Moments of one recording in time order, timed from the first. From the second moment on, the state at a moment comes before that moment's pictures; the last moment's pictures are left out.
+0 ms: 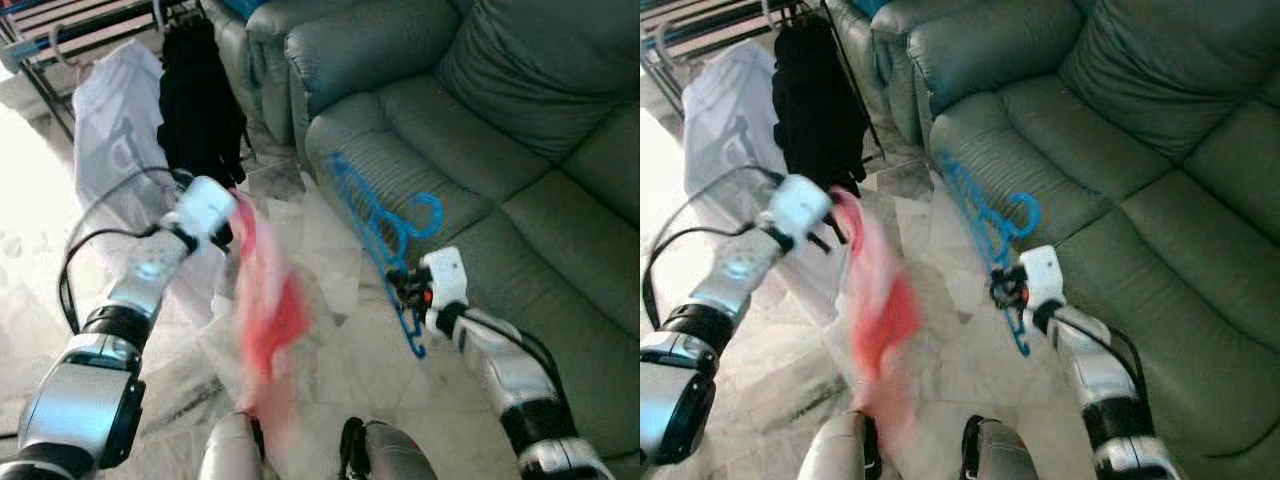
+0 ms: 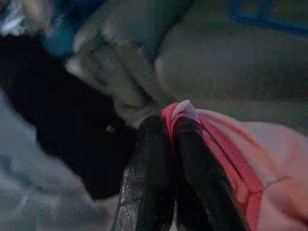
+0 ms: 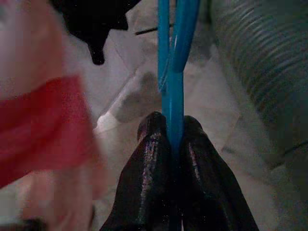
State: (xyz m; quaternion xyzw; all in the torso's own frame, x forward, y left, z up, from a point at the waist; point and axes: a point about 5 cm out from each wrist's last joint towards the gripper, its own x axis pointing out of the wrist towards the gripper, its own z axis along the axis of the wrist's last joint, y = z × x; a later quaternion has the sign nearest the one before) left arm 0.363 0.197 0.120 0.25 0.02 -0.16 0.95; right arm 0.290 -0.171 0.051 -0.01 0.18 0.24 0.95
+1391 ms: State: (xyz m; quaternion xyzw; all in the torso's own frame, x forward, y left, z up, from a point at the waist) left arm 0.249 0.218 0.057 0.05 -0.01 0.00 1.00; right arm 0.241 -0.188 0.085 -0.01 0.00 0.11 0.99
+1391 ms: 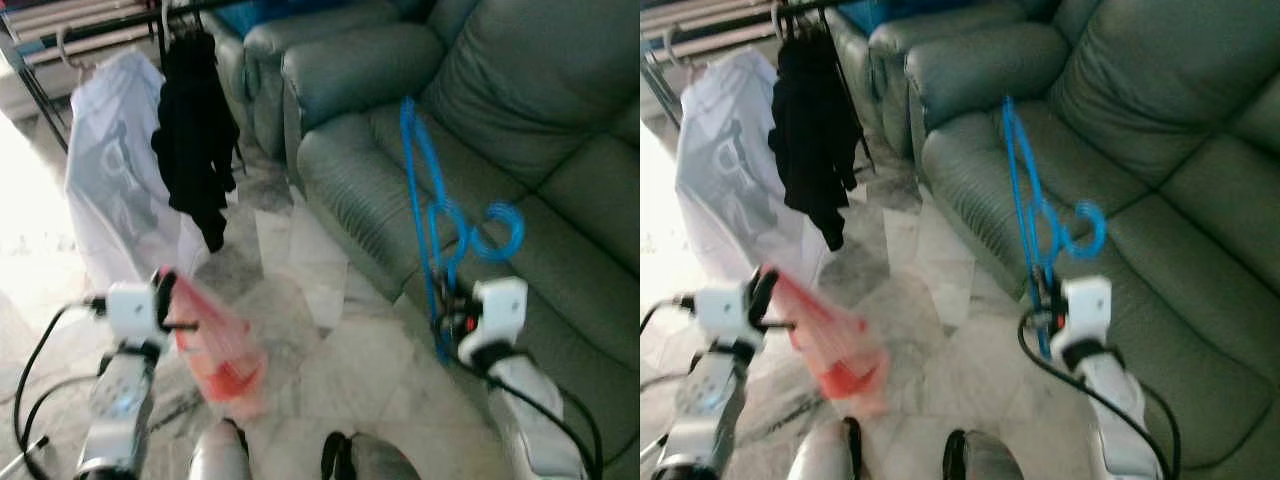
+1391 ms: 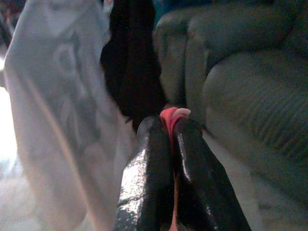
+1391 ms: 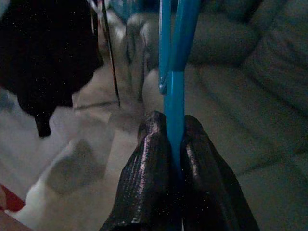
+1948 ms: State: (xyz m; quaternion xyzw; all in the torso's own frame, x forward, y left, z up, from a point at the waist) left arm 0.297 0.190 0.090 0.08 0.00 -0.07 0.99; right arm 0.245 -0.181 0.041 -0.06 0.19 0.22 0.96
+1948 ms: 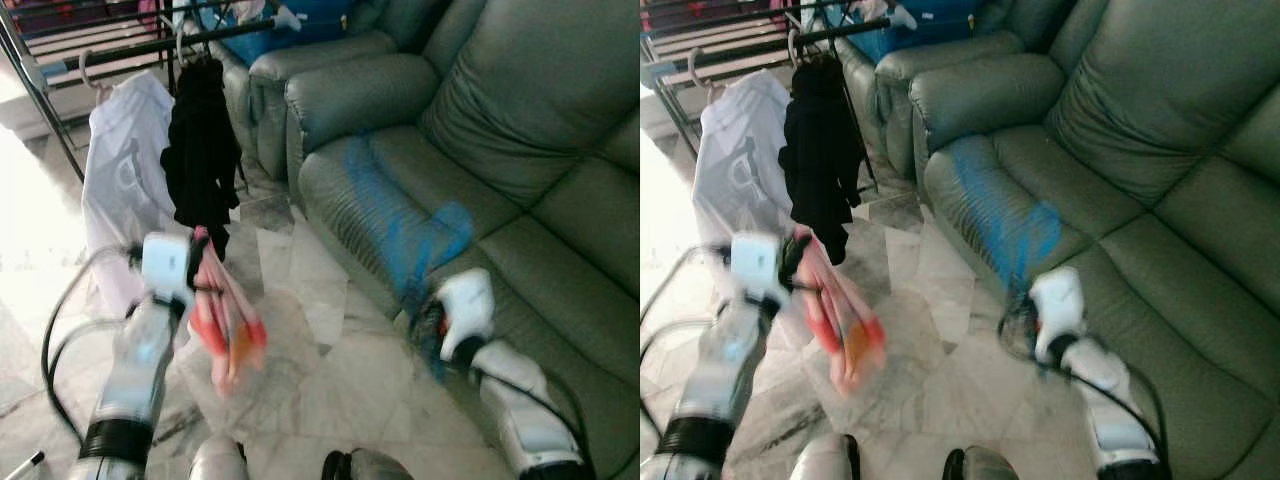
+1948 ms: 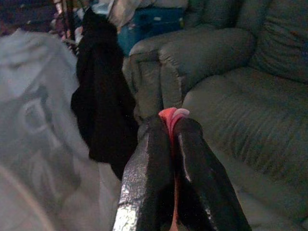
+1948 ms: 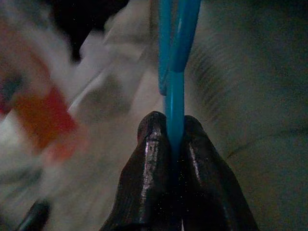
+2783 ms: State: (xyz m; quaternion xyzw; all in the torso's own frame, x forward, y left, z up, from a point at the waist) left arm 0.309 0.169 0.096 0.32 0.00 -0.30 0.90; right arm 0.226 -0.159 0.024 -0.08 0.28 0.38 0.87
